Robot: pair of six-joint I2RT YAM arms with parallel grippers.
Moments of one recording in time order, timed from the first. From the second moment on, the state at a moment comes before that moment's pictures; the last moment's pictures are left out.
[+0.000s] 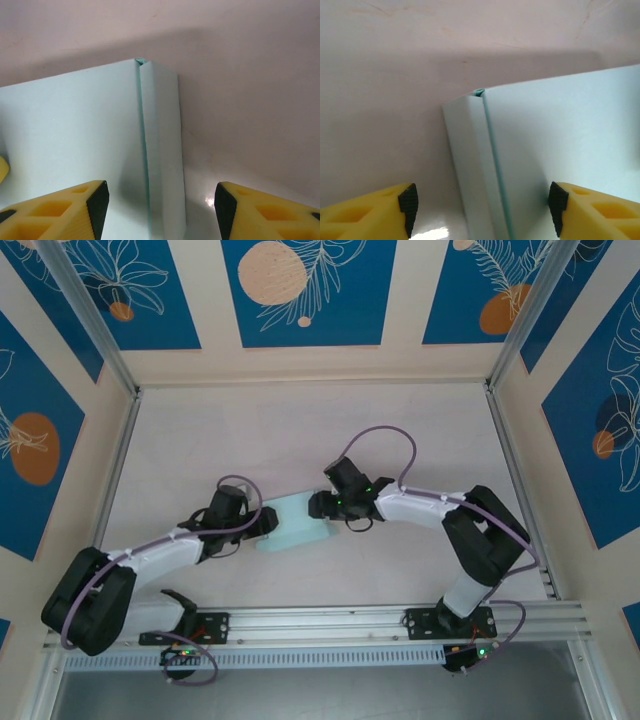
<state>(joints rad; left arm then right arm) -0.51 1.23 0.43 -0.04 0.11 -0.71 0.75 1.64 0.93 -0.28 -0.13 0.68</state>
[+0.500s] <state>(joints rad) -0.61 0.75 0.44 -0.43 0.01 -0.49 0.95 1.21 0.72 -0.32 0.05 0.36</state>
